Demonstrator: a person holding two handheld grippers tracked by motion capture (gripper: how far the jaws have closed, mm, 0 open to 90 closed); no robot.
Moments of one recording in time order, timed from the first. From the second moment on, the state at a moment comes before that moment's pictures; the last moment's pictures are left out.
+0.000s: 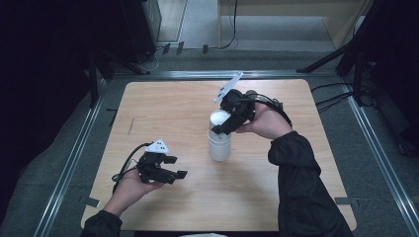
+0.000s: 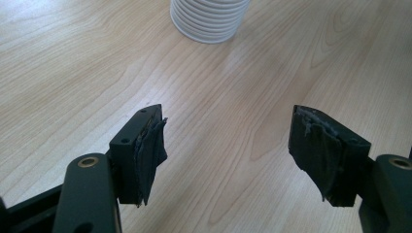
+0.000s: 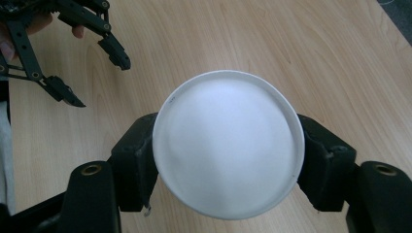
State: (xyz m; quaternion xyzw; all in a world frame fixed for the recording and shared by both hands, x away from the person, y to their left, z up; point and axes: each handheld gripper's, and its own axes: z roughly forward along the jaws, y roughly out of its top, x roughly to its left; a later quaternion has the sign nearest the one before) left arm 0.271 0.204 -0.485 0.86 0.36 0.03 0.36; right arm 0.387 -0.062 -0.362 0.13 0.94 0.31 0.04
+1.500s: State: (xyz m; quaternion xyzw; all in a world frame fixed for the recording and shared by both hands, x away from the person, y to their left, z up) left arm 0.285 0.188 -0.475 0.86 0.31 0.02 0.40; right arm 0.335 -0.115 -0.301 0.13 0.91 0.38 0.07
